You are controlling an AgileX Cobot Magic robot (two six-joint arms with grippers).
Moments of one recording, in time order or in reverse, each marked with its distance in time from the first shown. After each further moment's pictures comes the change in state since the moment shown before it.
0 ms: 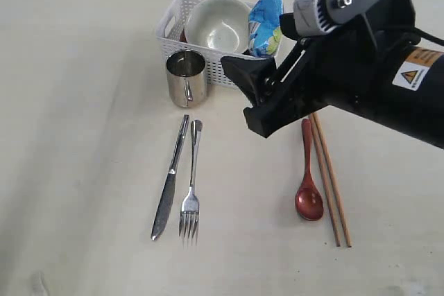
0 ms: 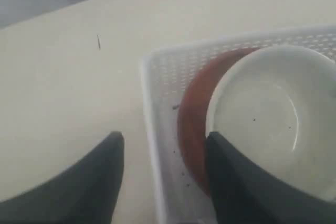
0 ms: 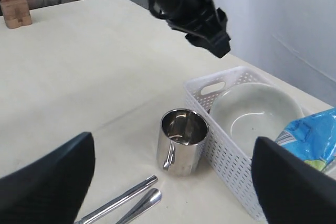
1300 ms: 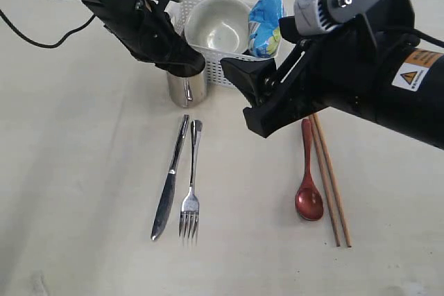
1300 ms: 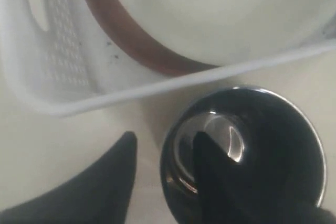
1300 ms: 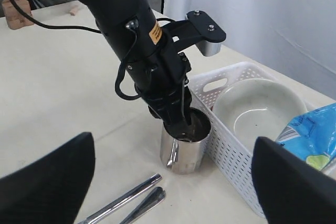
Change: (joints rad) left arm -0.106 0.015 0.203 0.008 0.058 -0.008; right arm 0.000 0.000 0.000 0.002 0.006 0.020
